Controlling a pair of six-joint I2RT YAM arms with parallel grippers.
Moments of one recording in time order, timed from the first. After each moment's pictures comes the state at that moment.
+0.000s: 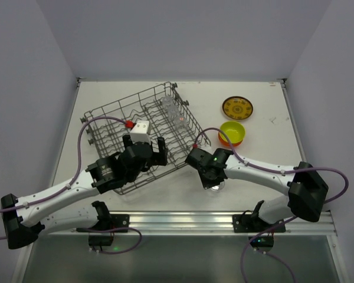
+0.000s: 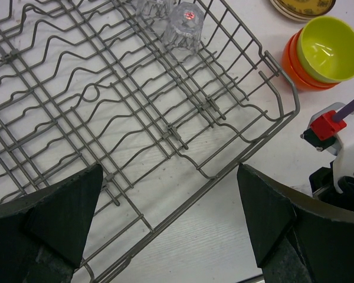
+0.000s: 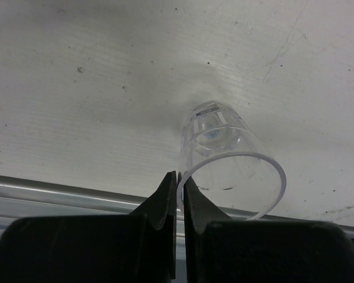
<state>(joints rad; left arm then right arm) -1.03 0.95 0.88 -0.50 -0.63 -0.62 1.01 1.42 0.95 -0.94 0.24 0.70</state>
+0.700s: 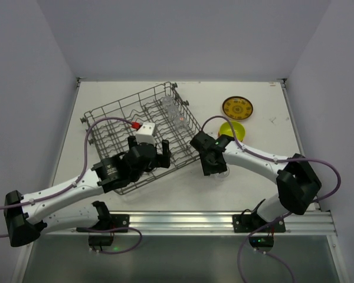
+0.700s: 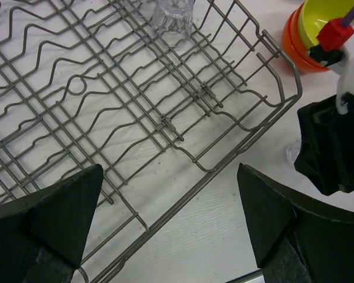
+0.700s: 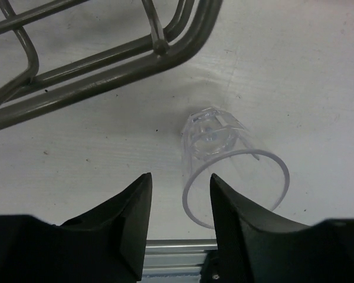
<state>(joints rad) -1.03 0.99 0.85 -0.46 -0.58 -0.61 0.81 1.53 1.02 -0.90 0.27 0.61</state>
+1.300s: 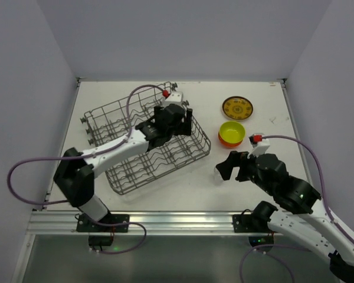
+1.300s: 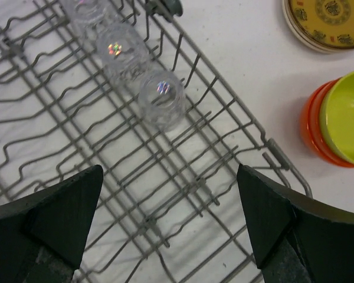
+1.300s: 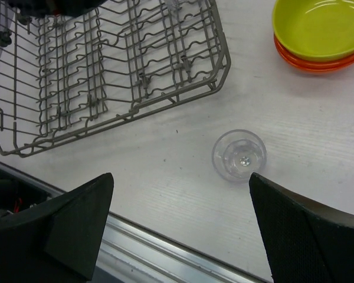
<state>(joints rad) -0.81 1.56 1.22 -0.30 -0.45 -0.49 0.81 0.54 0.81 -0.77 0.27 0.61</state>
